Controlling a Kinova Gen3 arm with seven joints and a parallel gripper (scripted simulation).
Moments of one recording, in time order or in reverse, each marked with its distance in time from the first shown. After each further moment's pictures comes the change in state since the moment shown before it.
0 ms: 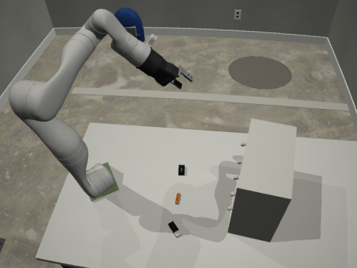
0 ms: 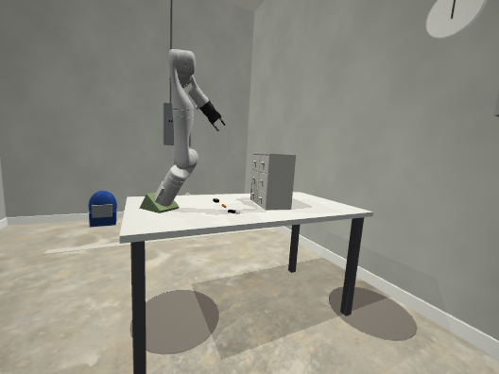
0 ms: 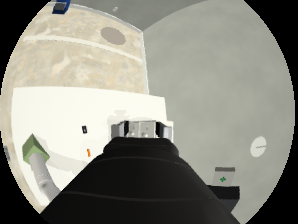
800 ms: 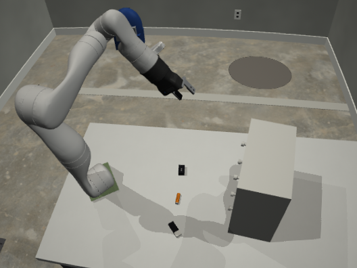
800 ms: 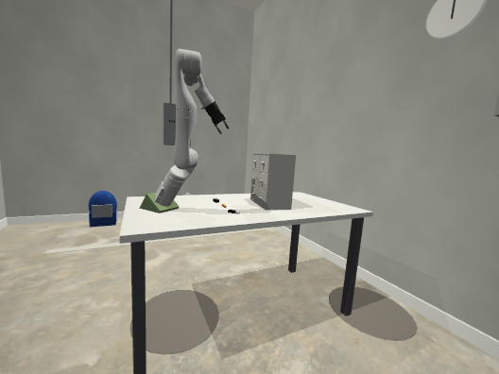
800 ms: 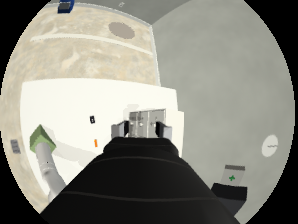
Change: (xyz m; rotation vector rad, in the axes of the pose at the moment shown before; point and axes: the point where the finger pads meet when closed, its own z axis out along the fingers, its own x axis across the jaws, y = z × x) arm -0.003 0.039 0.017 -0.060 -0.126 -0.003
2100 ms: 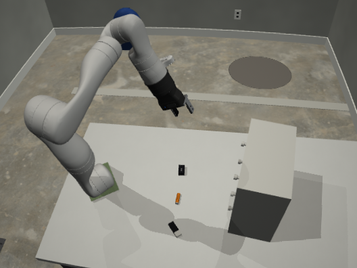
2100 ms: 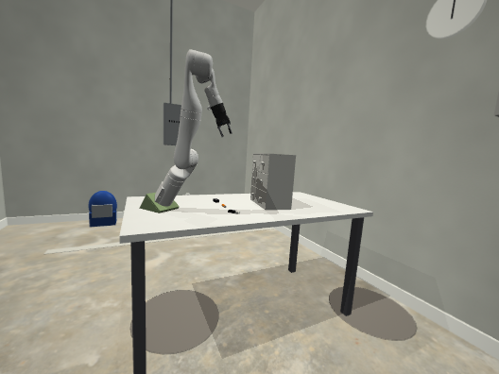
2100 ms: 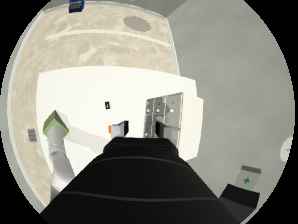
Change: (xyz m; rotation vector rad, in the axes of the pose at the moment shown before) arm -0.011 0.058 0.021 -0.066 -0.211 -0.019
